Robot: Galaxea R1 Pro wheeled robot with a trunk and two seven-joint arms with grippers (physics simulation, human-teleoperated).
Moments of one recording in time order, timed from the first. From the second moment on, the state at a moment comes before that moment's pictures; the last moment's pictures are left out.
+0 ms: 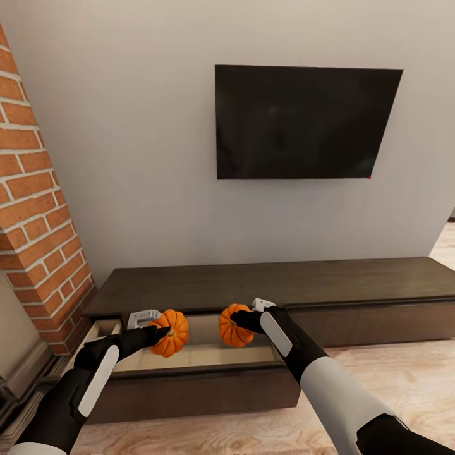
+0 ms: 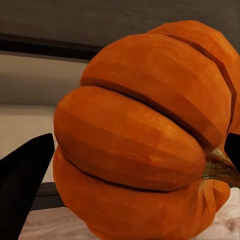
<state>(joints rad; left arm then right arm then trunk) -0.42 0.14 -0.05 -1.24 0.39 0.71 -0.06 -0.80 0.14 0.34 -0.66 -0.72 0.57 -0.27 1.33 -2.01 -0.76</state>
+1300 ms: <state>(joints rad) -0.42 0.14 -0.05 -1.25 0.40 0.71 -0.06 -0.80 0.14 0.34 -0.66 -0.73 0.57 -0.27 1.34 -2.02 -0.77</state>
